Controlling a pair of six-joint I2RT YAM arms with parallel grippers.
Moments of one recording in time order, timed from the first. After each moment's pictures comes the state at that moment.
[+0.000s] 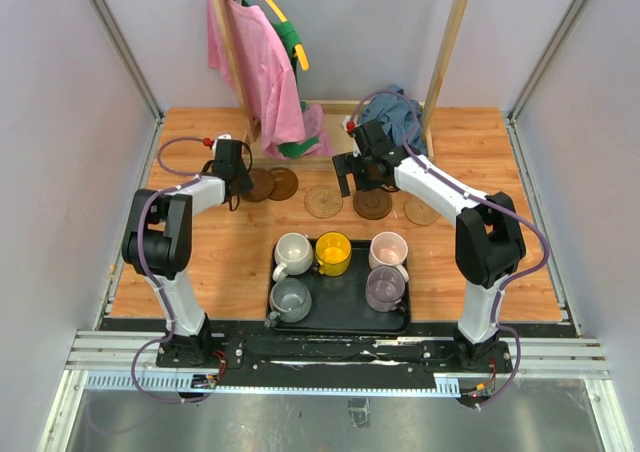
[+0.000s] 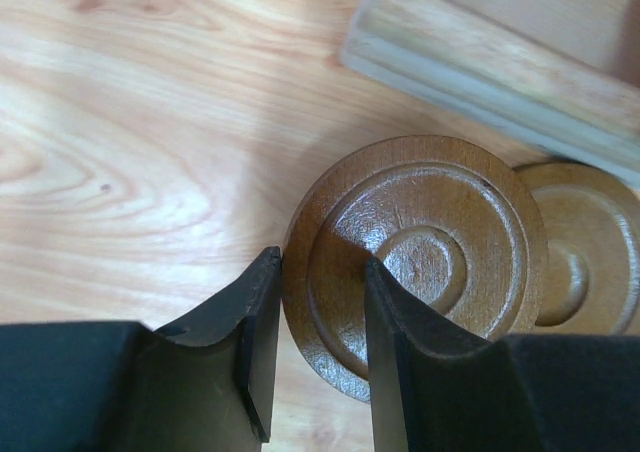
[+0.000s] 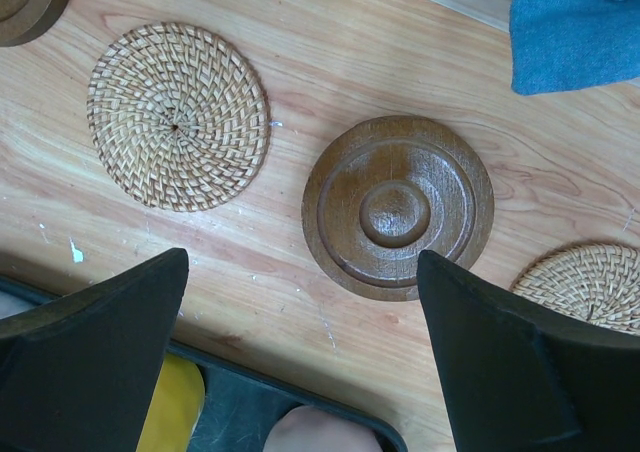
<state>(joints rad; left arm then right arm) -0.15 1.85 1.08 -0.02 -0.24 -0.43 0.54 1.88 1.52 -0.57 0.06 0.19</state>
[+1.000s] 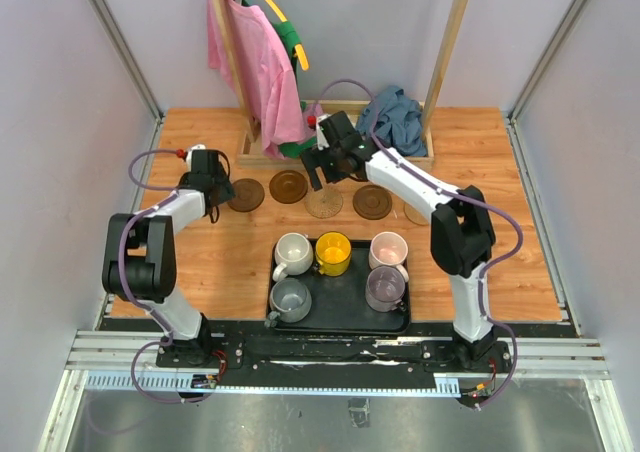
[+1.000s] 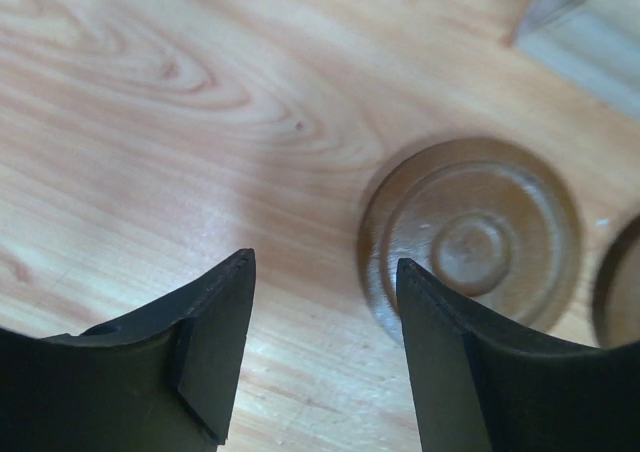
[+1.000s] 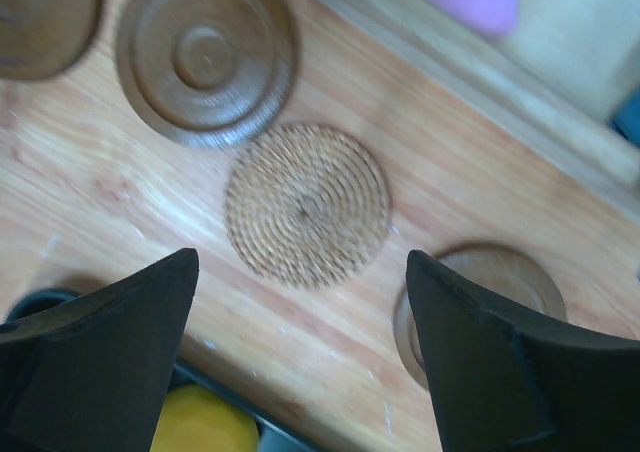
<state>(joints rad) -0.04 1.66 0.92 -0.09 -0.31 -0.42 0.64 2.01 1.74 -0.58 0.02 0.10</state>
